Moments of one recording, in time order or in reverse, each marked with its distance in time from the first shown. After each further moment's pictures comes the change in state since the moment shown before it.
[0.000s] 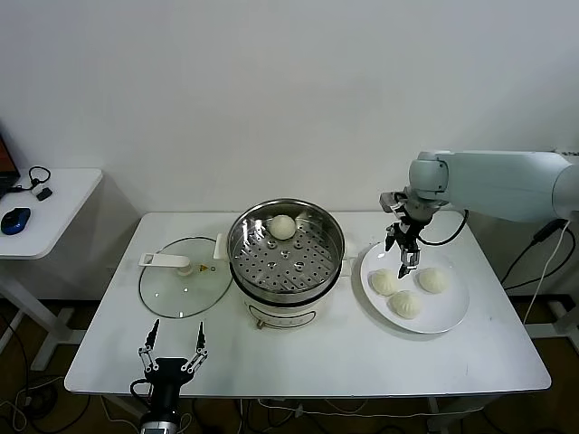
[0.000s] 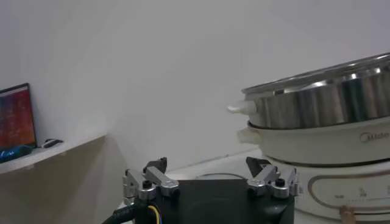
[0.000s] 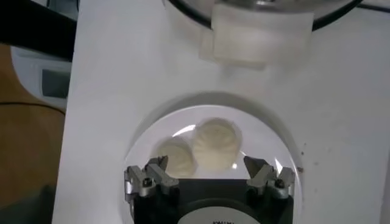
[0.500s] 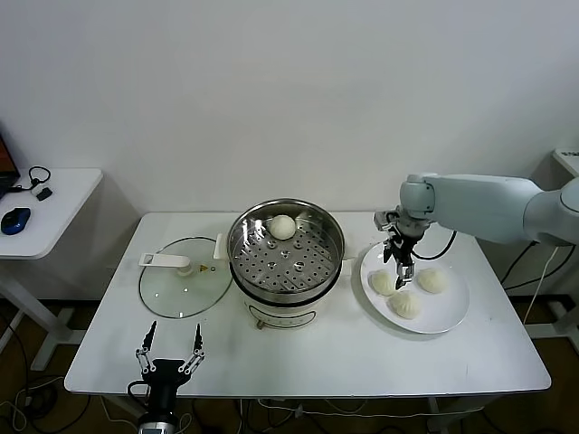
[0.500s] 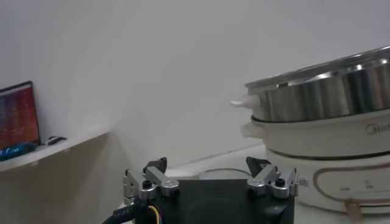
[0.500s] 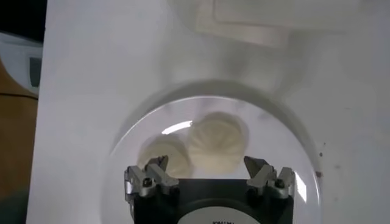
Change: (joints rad) left arm -0.003 0.000 -0.015 0.009 0.000 -0.001 0.002; right arm -0.158 0.025 0.101 -0.097 -0.085 -0.013 0.035
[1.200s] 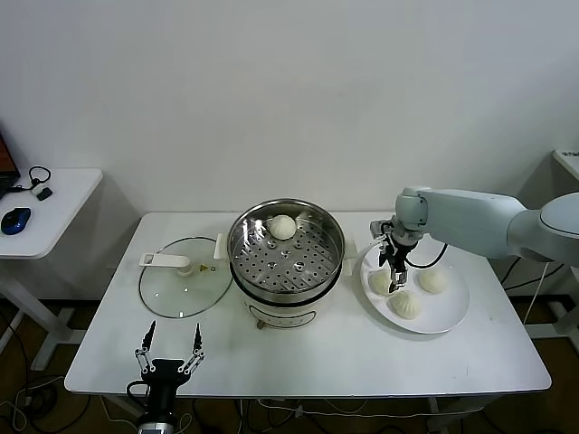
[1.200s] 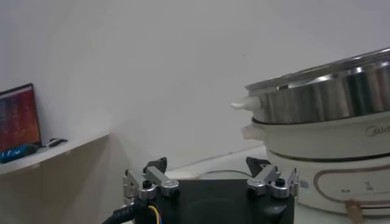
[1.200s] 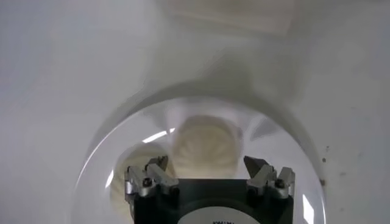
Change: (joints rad) left arm 0.005 0.000 0.002 -0.008 0.003 -0.003 0.000; right arm -0.093 0.004 0.071 -0.062 -0.037 -0.006 0.040
